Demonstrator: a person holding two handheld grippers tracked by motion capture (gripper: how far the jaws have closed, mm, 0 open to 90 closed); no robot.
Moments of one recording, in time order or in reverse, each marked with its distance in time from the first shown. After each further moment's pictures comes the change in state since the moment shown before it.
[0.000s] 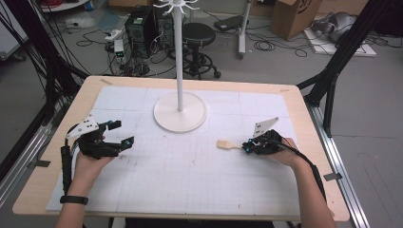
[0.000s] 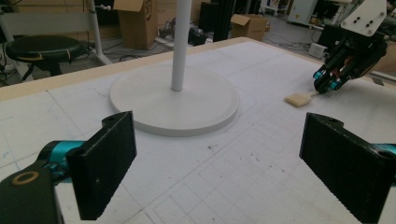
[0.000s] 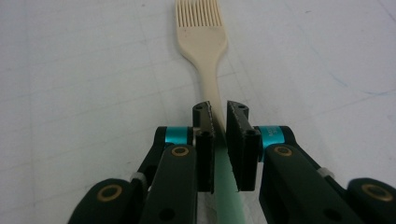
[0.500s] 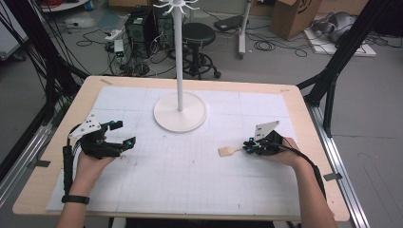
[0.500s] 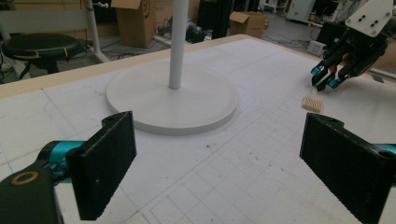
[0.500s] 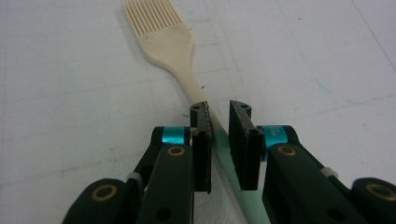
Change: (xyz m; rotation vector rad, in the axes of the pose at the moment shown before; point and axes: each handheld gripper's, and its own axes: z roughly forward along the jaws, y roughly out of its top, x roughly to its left) left arm 0.000 -0.001 0.002 0.000 -0.002 0.000; right arm 0.001 -0.003 -0.002 0.003 -0.056 -0.111
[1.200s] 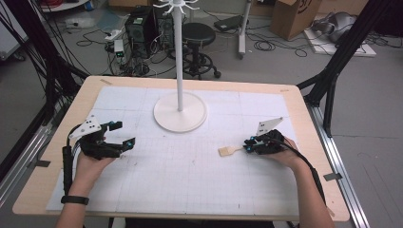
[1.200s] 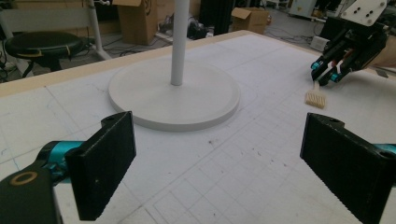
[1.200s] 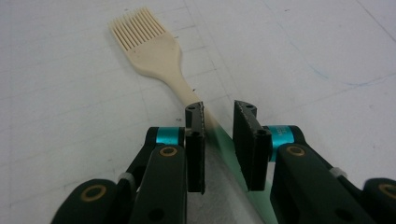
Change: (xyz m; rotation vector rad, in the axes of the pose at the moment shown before) left arm -0.001 -0.001 0.000 0.018 0.006 0.006; right arm -0.008 -0.009 0.001 -0.061 0.045 0.158
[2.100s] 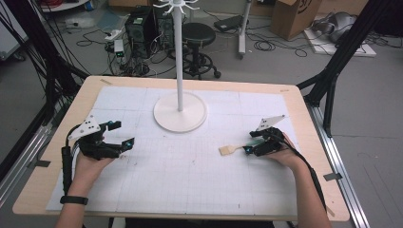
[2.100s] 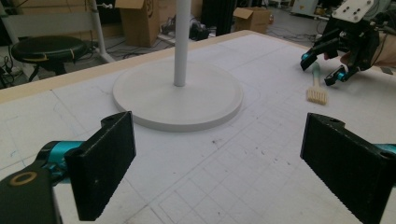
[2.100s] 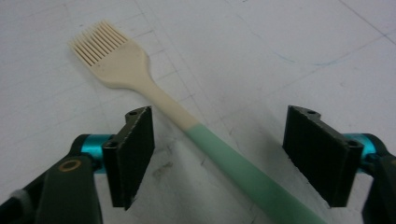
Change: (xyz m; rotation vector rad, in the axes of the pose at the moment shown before) left arm 0.001 0.000 -0.001 0.002 0.012 0.016; right arm -0.011 -0.007 0.005 -0.027 -0.053 0.148
